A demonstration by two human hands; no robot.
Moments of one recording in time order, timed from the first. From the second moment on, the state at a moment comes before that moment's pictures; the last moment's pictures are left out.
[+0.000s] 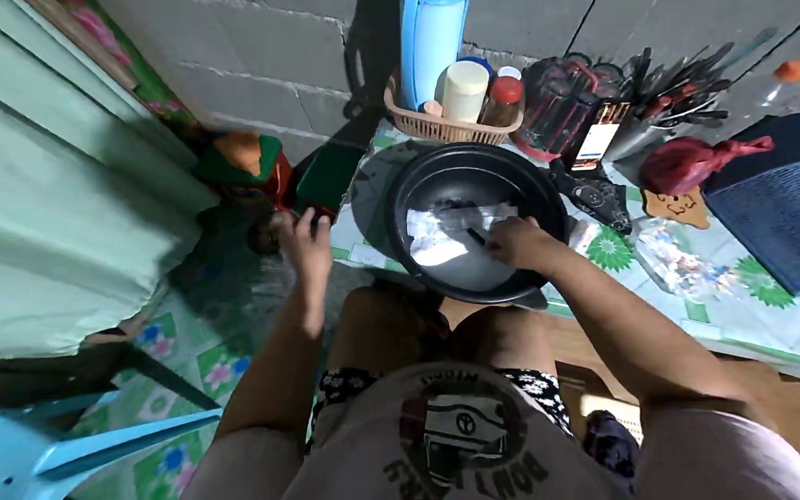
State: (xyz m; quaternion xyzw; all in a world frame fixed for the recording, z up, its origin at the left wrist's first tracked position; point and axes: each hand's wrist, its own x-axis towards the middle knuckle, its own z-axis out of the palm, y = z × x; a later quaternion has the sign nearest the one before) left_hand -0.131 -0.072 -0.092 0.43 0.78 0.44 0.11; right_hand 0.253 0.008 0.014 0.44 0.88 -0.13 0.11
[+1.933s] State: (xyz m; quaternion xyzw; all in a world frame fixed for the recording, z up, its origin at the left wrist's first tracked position) left_hand -0.057 -0.013 -0.098 0.43 0.86 0.28 0.03; right_hand 0.522 0.004 0.051 0.81 0.58 -0.06 -0.09
